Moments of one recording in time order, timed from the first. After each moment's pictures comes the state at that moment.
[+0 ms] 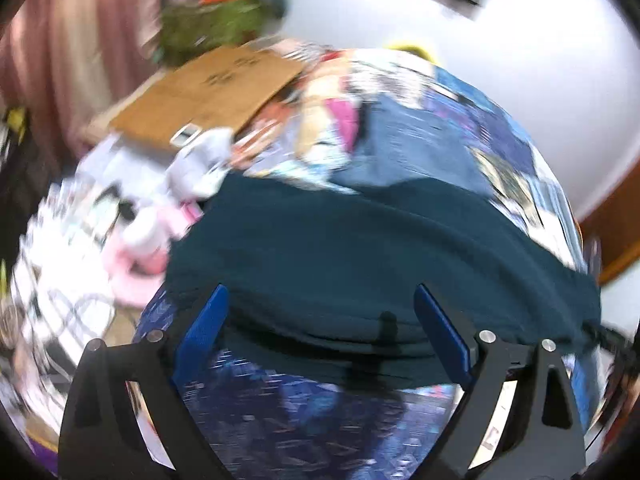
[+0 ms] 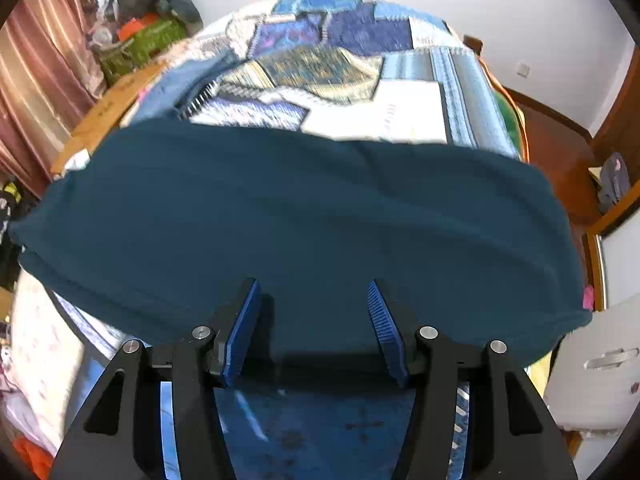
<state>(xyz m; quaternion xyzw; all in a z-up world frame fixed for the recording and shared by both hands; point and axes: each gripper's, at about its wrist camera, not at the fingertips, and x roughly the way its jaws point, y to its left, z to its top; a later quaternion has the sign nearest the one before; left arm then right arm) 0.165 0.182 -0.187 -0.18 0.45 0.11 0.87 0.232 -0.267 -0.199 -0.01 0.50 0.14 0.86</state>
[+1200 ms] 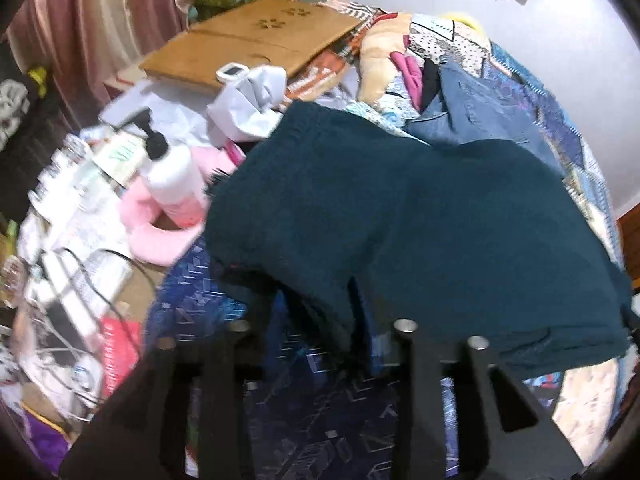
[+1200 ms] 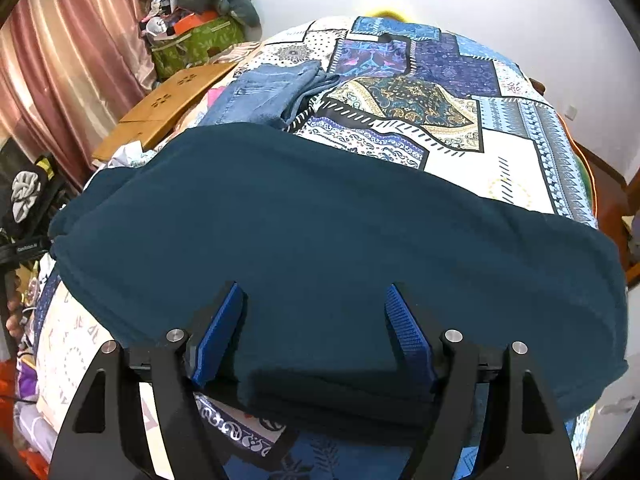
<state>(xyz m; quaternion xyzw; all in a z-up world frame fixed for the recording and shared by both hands) 0.157 0.207 -0.248 -0.16 0.50 0.17 0.83 0.230 -0.181 -0.206 -0.02 0.47 0.21 0.86</state>
